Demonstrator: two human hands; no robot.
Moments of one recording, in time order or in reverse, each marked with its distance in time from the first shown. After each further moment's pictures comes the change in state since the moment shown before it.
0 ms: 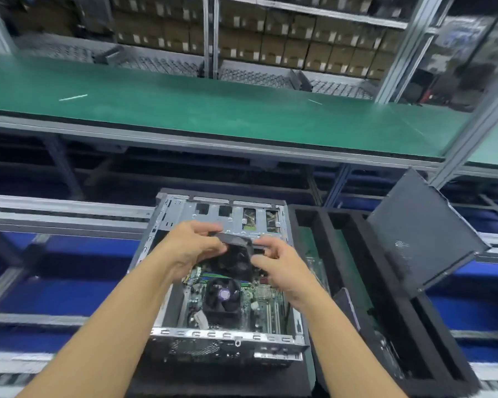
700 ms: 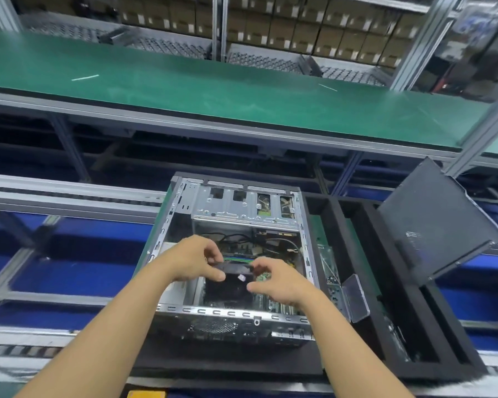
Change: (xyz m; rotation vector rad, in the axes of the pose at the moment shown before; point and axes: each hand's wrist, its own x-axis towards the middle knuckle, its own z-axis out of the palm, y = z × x) left_hand -0.004 -0.044 -0.050 0.971 -0.183 0.108; right_hand -0.009 0.034 0.026 -0.537 -0.306 -0.014
